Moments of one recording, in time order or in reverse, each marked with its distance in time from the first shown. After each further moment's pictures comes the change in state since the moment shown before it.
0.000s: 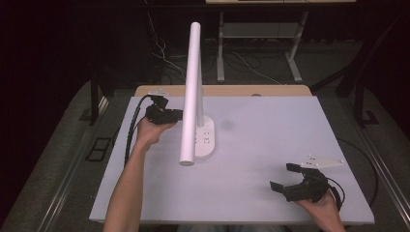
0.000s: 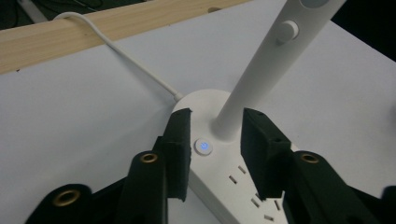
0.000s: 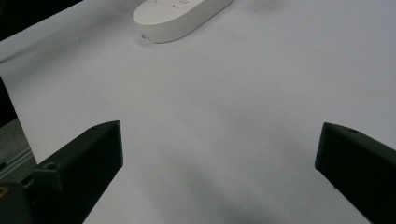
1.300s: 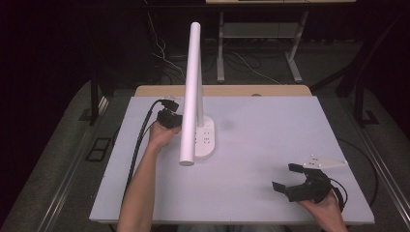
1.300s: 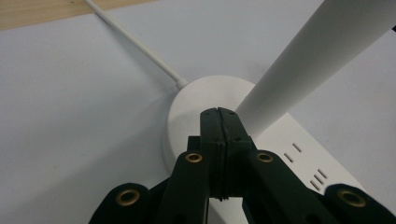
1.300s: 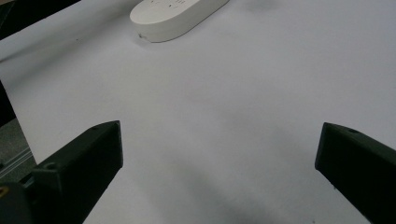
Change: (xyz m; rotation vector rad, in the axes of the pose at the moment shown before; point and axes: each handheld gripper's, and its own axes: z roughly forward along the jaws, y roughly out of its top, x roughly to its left) left arm -0.001 -0.013 0.044 0.041 0.018 -0.071; right arm -0.003 -0.002 -0.004 0.001 -0.004 0.005
